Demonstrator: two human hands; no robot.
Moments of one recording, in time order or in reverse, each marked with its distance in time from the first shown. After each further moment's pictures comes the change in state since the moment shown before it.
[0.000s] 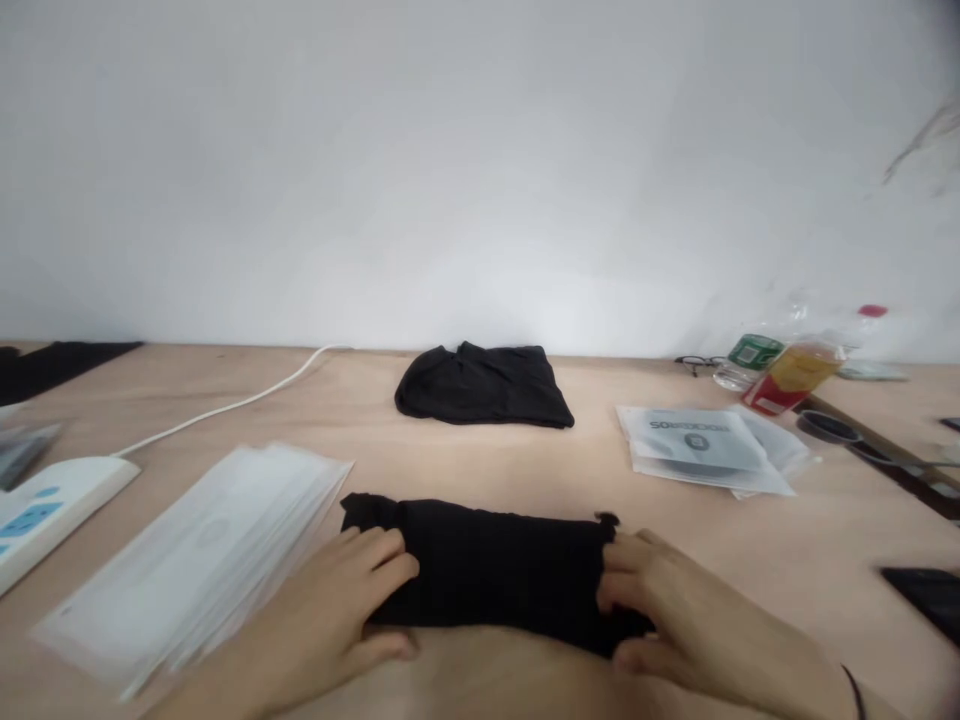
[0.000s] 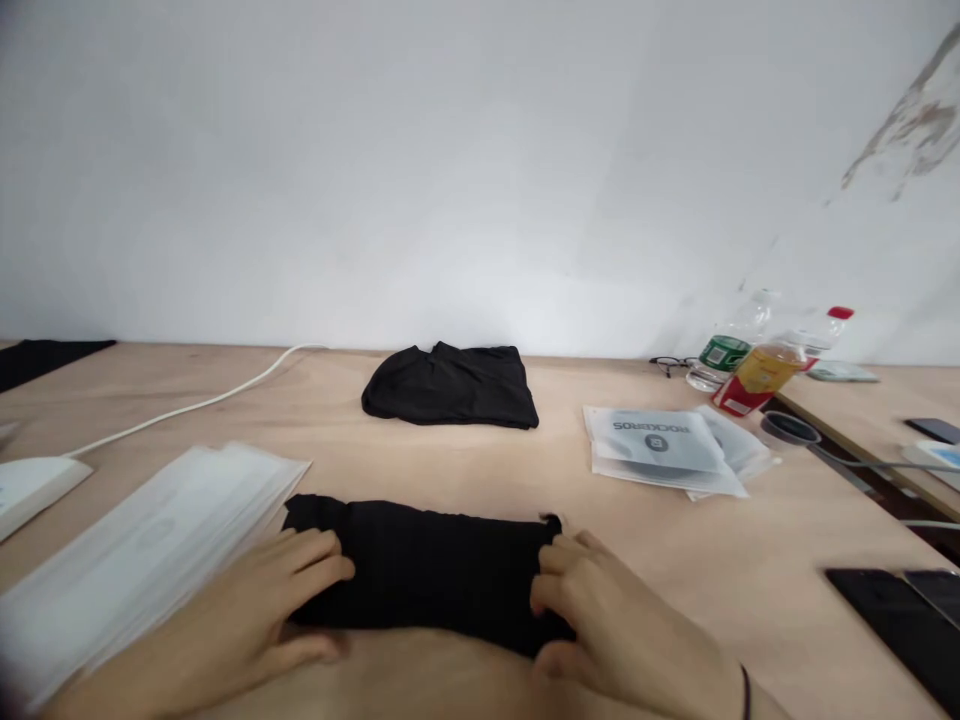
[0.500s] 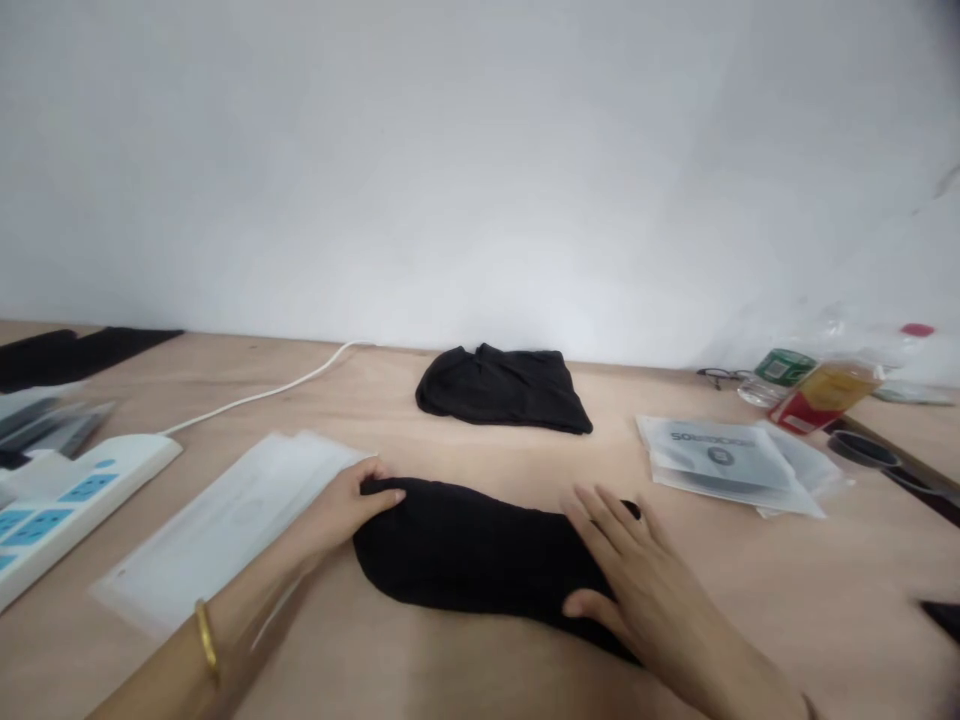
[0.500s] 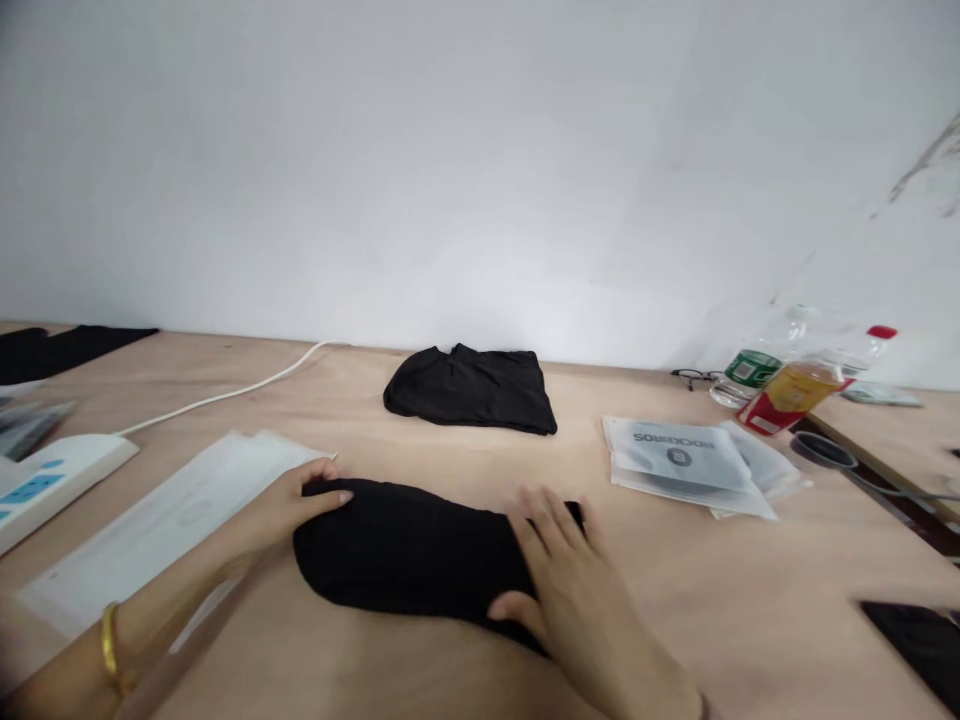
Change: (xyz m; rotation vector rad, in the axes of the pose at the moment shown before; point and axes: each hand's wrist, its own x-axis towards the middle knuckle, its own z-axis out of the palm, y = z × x) left_hand 0.017 -0.058 0.008 -0.742 0.173 -0.697; right_hand 0.024 0.002 0.057 -0.369 0.345 -0.037
